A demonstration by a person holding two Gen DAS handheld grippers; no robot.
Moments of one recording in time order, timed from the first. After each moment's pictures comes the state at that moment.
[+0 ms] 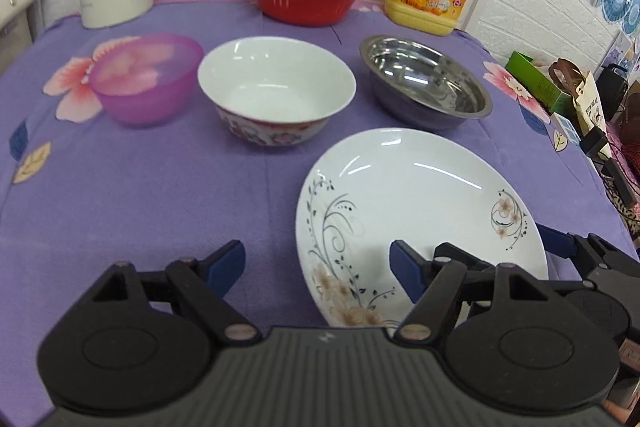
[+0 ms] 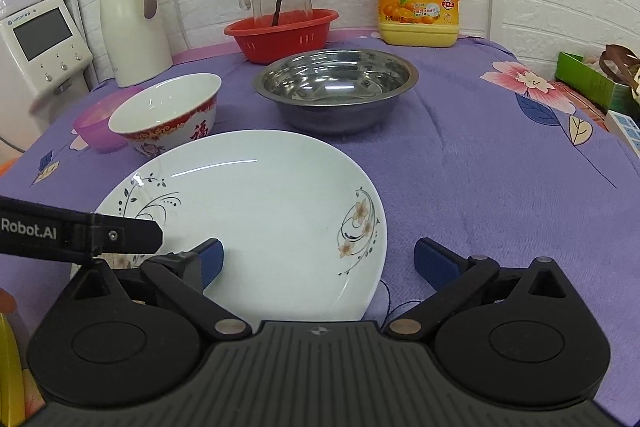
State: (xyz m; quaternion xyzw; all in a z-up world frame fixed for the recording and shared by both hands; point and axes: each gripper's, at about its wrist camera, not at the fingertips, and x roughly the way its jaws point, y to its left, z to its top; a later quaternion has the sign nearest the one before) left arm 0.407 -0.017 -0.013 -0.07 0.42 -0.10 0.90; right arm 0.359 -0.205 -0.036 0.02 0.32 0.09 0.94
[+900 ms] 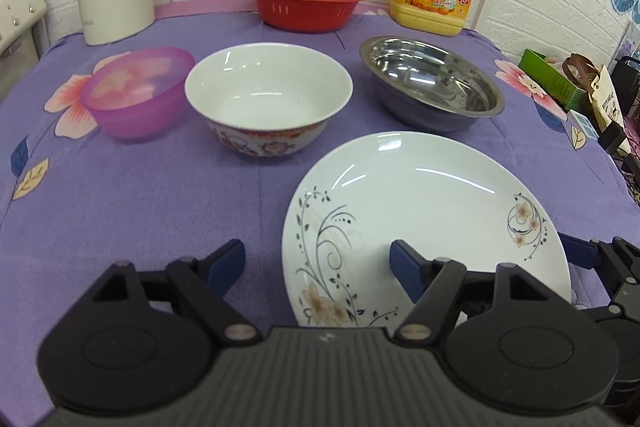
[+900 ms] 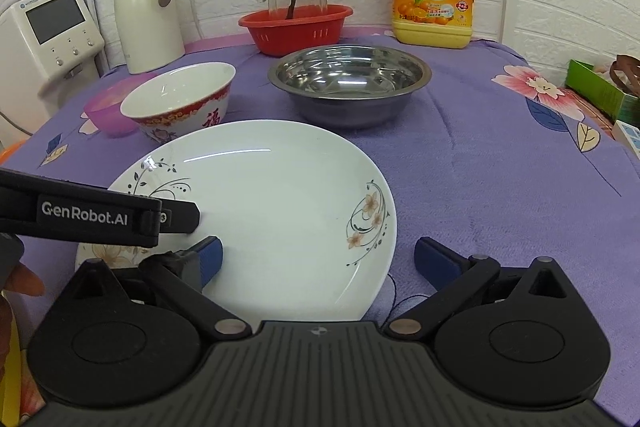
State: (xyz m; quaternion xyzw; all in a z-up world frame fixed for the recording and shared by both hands) left arm 0.414 -0.035 -0.020 -0.04 0.40 -0.07 0.91; right arm 0.356 -0.202 -0.037 0.00 0.32 0.10 0.94
